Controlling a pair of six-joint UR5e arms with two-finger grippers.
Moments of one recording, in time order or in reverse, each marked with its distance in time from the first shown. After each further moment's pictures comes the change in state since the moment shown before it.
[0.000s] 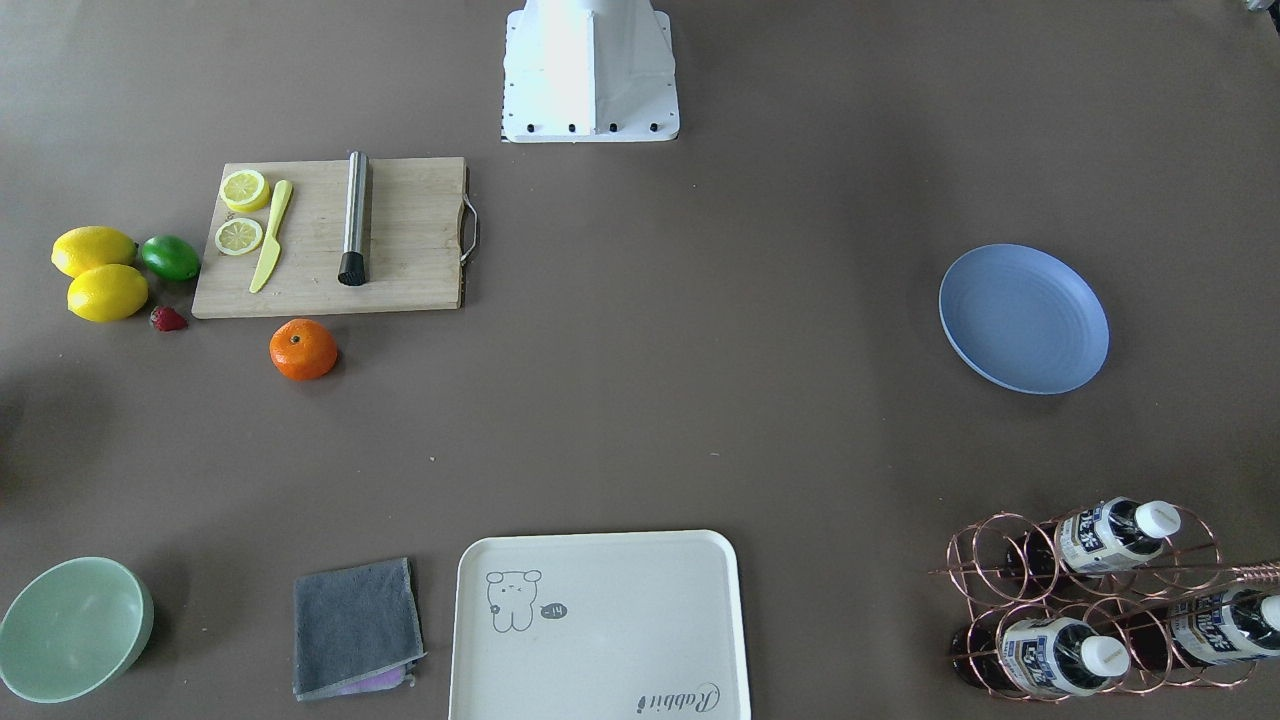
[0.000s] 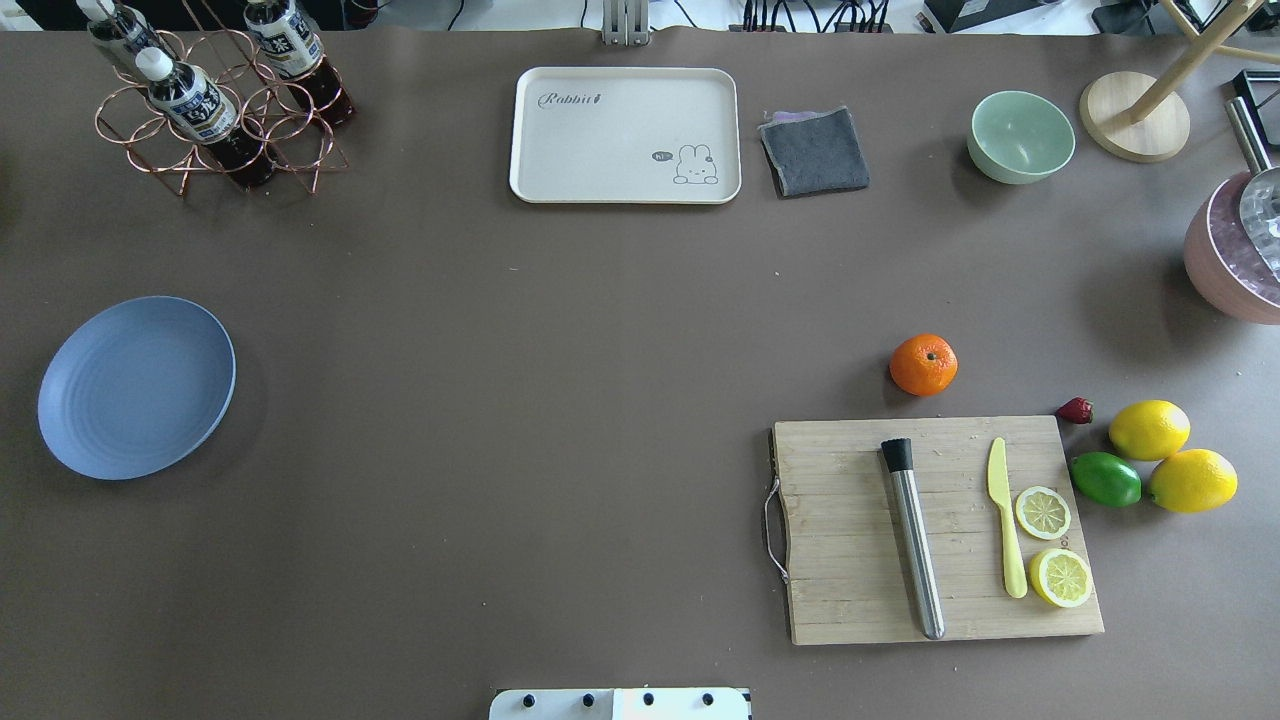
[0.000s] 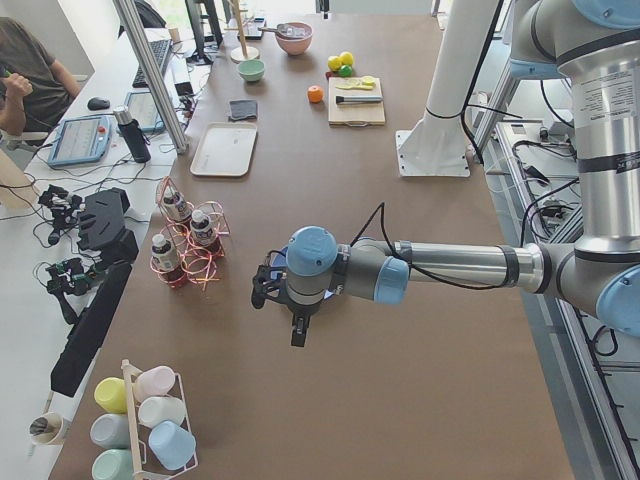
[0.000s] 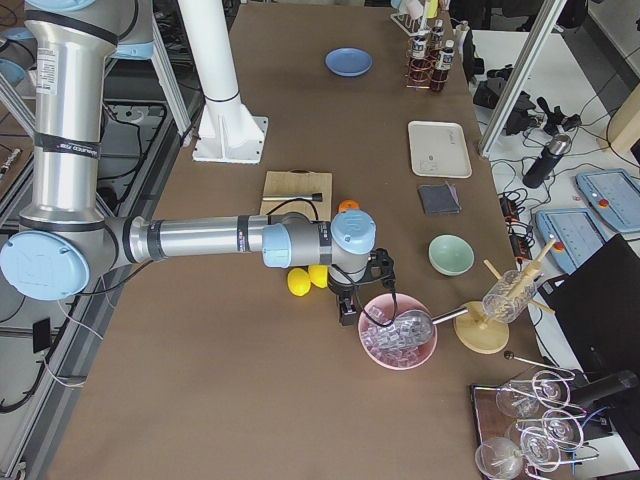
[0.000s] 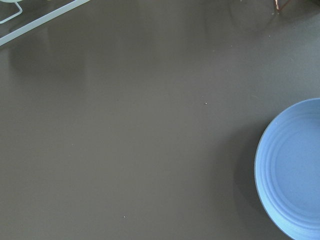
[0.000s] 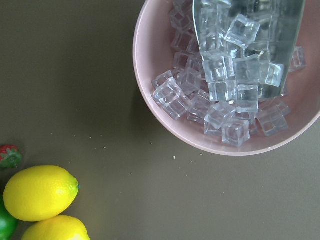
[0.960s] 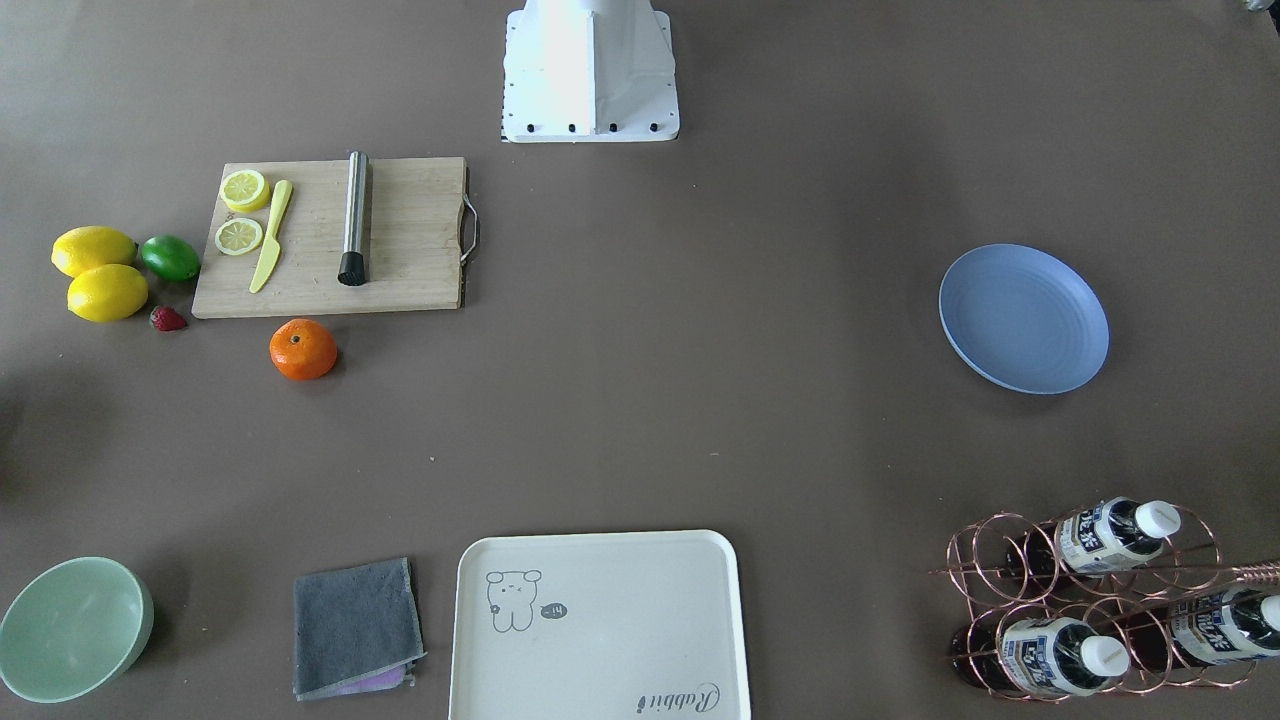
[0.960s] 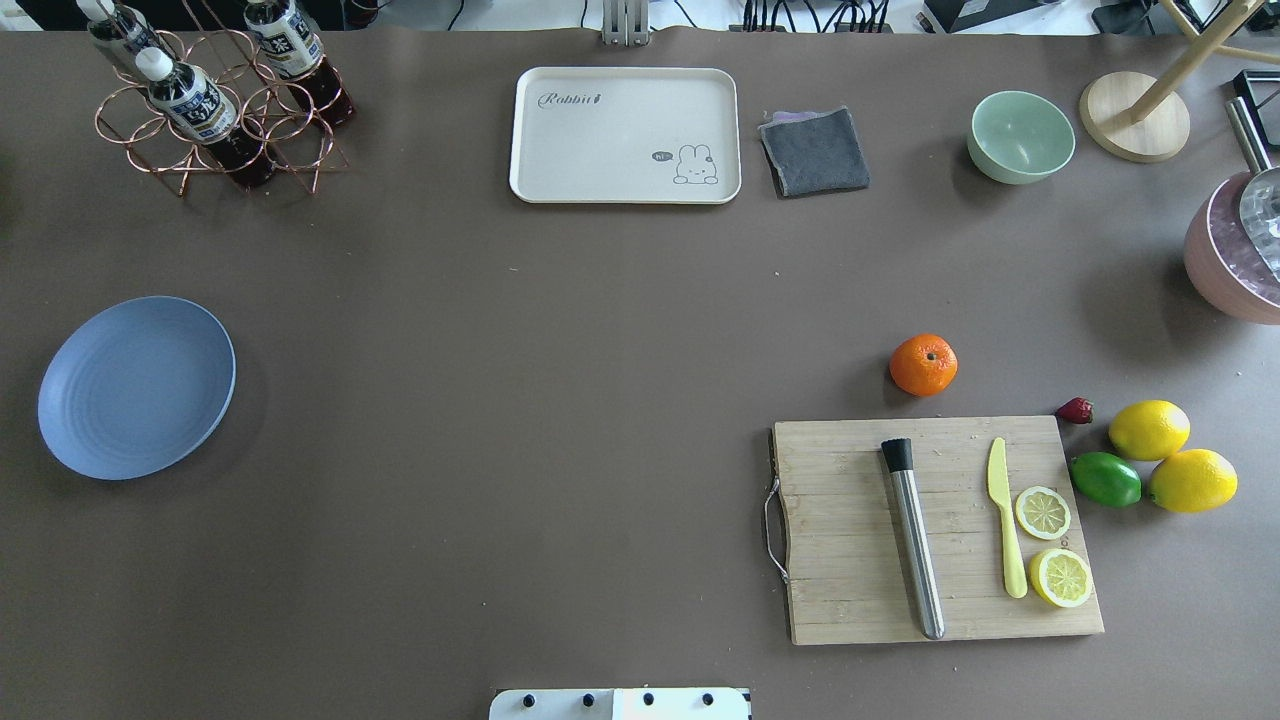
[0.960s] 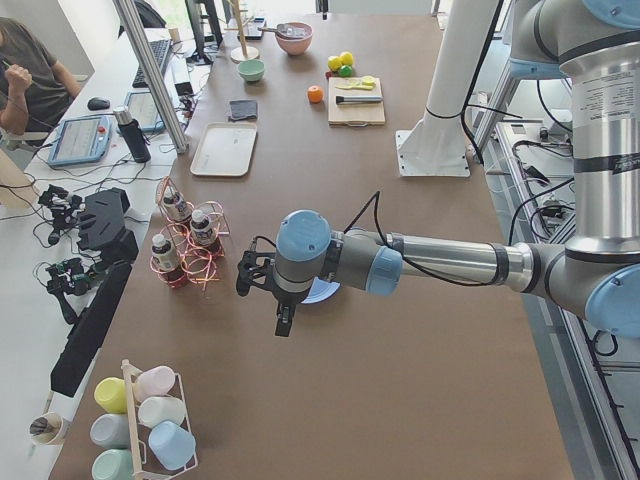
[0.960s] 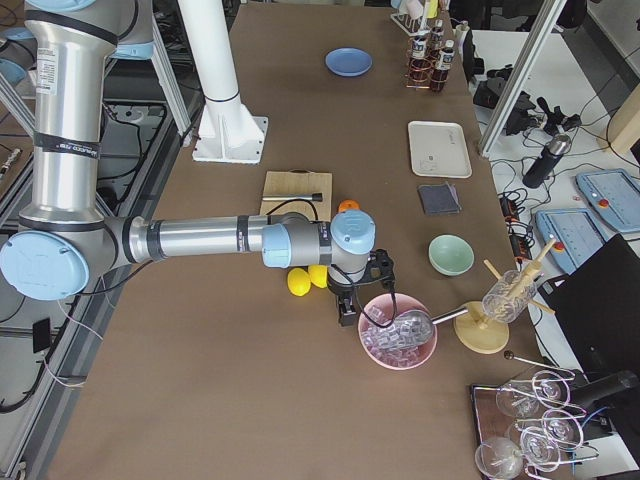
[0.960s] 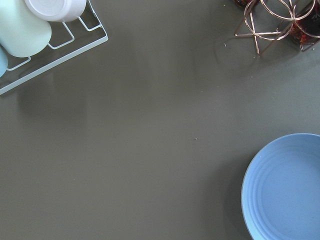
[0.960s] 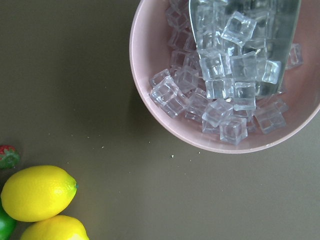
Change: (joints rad) left arm -0.028 -0.044 -0.016 0.006 0.003 0.073; right arm 0.000 -0.002 0.000 -0.002 -0.004 0.008
